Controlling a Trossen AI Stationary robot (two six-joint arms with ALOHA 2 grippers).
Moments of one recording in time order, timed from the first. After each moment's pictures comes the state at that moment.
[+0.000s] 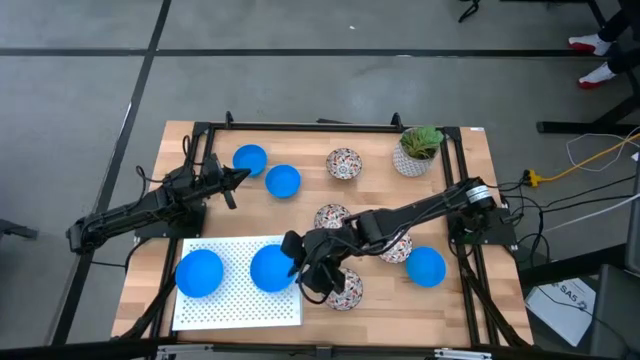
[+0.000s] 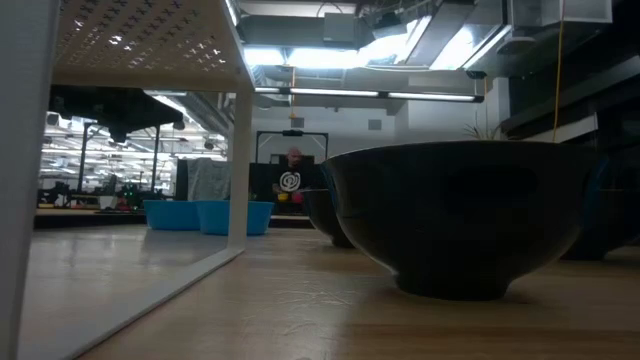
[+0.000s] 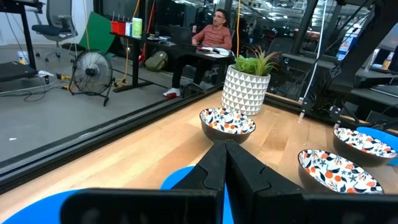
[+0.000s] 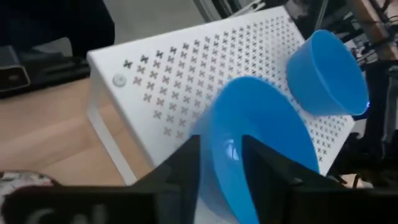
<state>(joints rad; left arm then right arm) 0.43 0.07 0.01 0.03 -0.06 -0.20 0.33 1.93 1.83 -0.49 -0.10 -0.84</state>
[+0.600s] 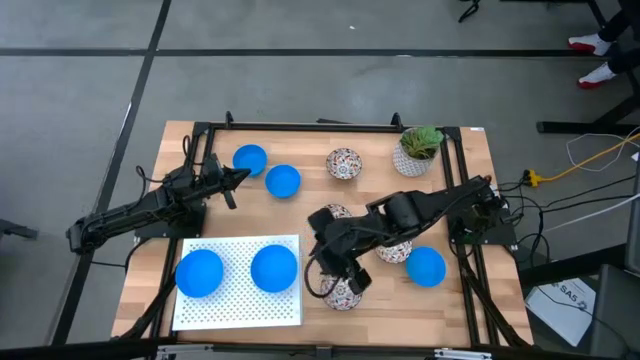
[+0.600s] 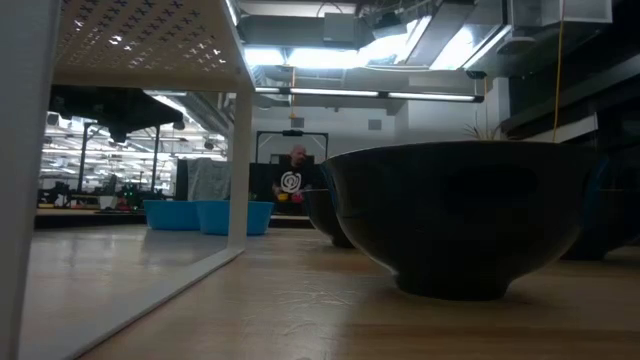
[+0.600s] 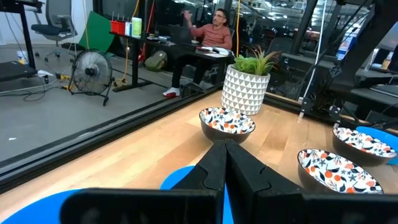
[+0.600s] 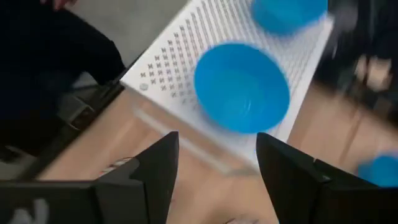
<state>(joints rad) 0.43 0.07 0.01 0.02 -0.06 -0.20 0.37 1.90 2.22 -1.07 0.03 -0.29</state>
